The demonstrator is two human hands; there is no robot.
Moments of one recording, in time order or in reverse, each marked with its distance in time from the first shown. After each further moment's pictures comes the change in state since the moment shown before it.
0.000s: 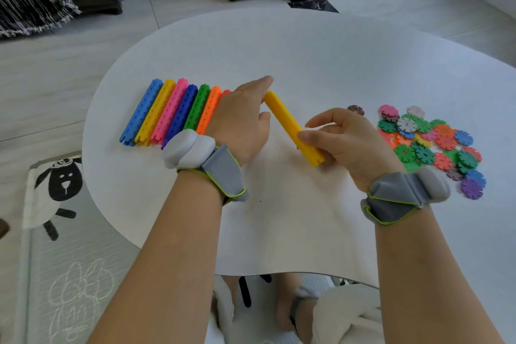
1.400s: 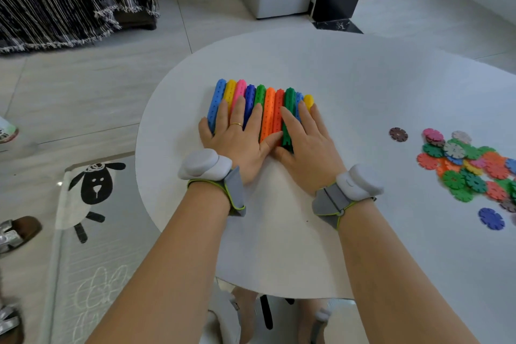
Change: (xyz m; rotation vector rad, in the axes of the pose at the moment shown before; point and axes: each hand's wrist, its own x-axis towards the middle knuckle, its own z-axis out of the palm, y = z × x) left_hand -0.007 -0.081 -0.008 0.562 -0.091 -0.235; right_hand 0.037 -0.002 0.102 -0.909 0.015 -0.448
